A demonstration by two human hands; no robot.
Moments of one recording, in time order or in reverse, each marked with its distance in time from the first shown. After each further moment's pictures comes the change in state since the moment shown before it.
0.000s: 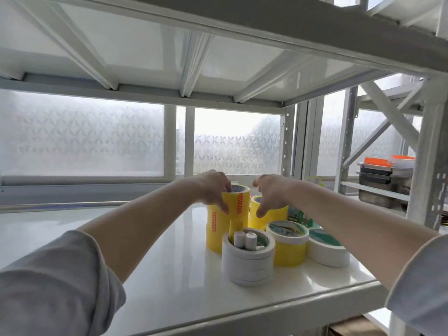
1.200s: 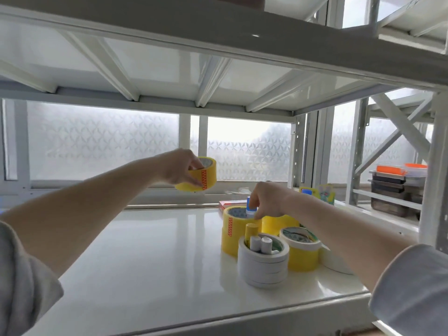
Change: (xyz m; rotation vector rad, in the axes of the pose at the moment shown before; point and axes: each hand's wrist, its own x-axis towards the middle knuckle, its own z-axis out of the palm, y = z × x) left_hand -0.058 -0.072 -0.063 -0.078 0.134 -0.039; right_hand 0.000 -0.028 0.005 0.098 0.054 -0.120
